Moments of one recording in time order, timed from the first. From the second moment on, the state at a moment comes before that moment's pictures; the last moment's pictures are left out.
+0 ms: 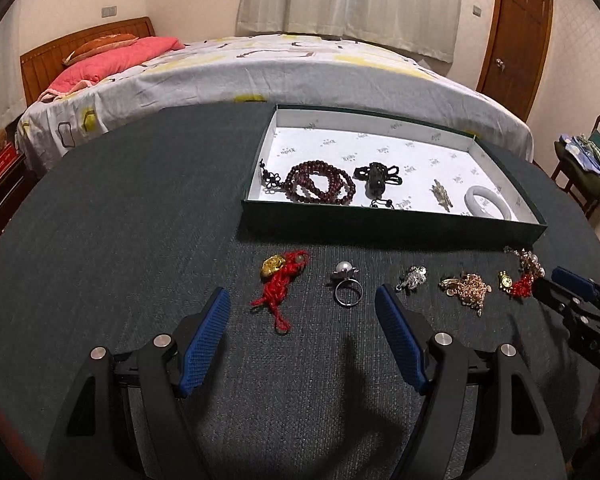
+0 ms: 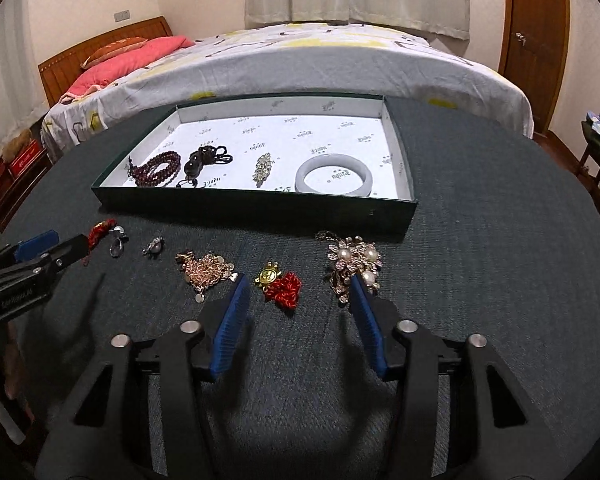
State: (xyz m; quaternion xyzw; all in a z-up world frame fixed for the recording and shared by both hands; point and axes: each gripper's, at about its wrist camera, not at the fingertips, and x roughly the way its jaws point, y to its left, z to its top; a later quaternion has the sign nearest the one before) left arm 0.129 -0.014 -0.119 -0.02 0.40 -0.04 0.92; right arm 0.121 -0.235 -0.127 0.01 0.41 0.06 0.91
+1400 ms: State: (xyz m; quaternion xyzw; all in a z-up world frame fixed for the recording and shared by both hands) left arm 0.143 -0.024 -0.132 -0.02 0.42 -0.05 0.91; right arm 0.136 -0.228 -0.142 0.03 0.43 0.09 0.90
